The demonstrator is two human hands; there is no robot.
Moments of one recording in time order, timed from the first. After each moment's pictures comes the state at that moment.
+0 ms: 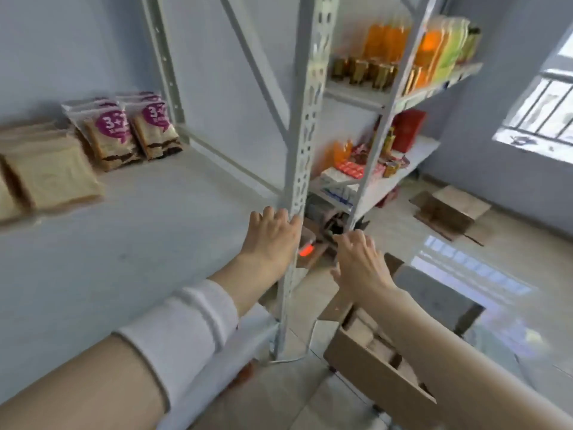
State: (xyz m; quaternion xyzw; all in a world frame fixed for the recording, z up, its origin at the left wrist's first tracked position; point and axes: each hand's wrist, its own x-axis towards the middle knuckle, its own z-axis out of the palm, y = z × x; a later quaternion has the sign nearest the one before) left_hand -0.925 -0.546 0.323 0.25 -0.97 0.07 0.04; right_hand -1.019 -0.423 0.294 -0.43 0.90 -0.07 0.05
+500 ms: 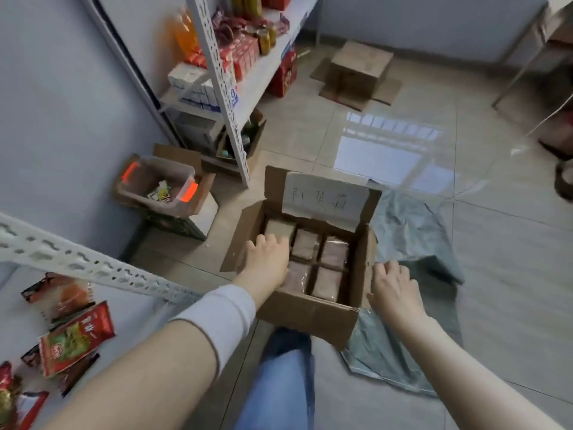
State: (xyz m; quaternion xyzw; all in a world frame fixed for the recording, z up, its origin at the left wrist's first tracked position) left_hand -1.195 -0.364 0.063 0.11 -0.96 -0.04 -0.24; right_hand -1.217 -0.152 0.065 -0.14 0.96 0.06 0.24
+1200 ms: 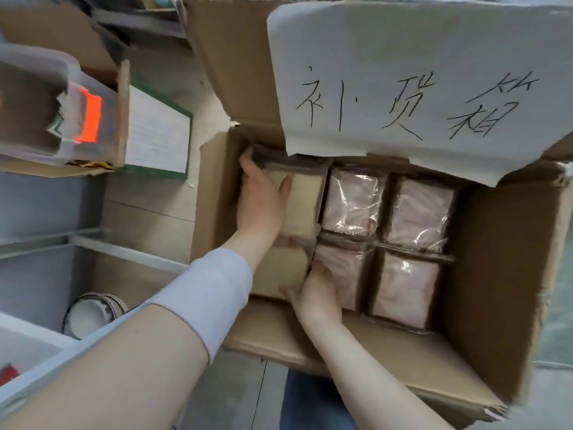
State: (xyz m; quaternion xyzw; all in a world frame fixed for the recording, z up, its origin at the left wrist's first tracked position) left_hand -1.367 -0.457 -0.286 0.38 -0.85 -0.35 -0.11; right_hand -1.271 -0.345 -0.297 0.11 0.81 -0.29 0.50
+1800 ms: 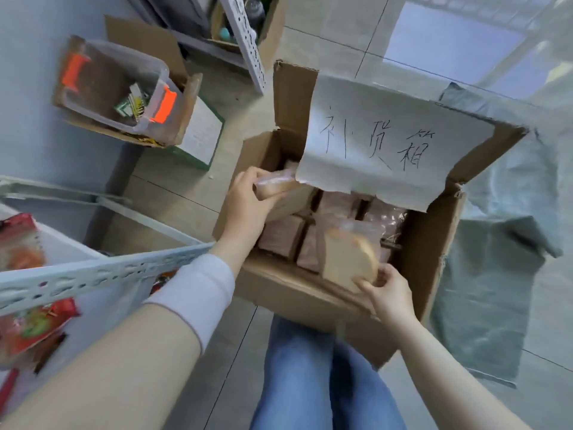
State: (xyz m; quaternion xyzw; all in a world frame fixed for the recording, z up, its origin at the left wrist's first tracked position) left_hand -1.283 -0.455 -0.147 0.36 -0.84 -0.41 0.00; right_hand -1.273 -0.207 -0.185 0.17 0.82 -0.38 0.38
